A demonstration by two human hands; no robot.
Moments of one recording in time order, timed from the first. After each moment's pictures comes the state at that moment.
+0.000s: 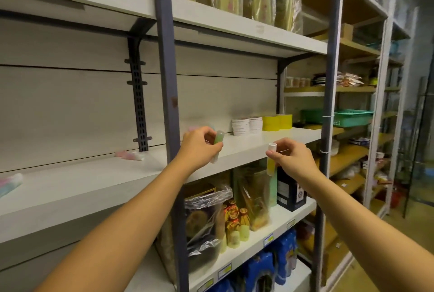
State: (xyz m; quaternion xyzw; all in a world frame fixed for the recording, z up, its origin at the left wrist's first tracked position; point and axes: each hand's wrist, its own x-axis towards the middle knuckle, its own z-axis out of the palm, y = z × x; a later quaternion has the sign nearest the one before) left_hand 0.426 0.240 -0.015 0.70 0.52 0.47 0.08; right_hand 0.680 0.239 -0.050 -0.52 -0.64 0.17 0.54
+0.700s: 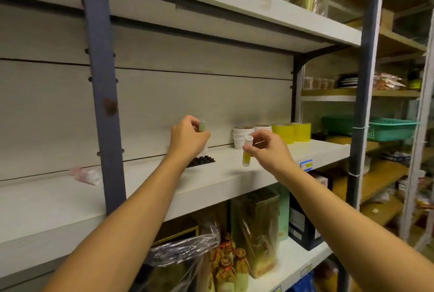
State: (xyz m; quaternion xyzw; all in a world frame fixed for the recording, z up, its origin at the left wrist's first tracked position) left_hand 0.462 0.425 0.011 0.57 0.59 0.58 0.05; right_hand 0.670 0.443 -0.022 -0.44 -0.69 0.20 0.54
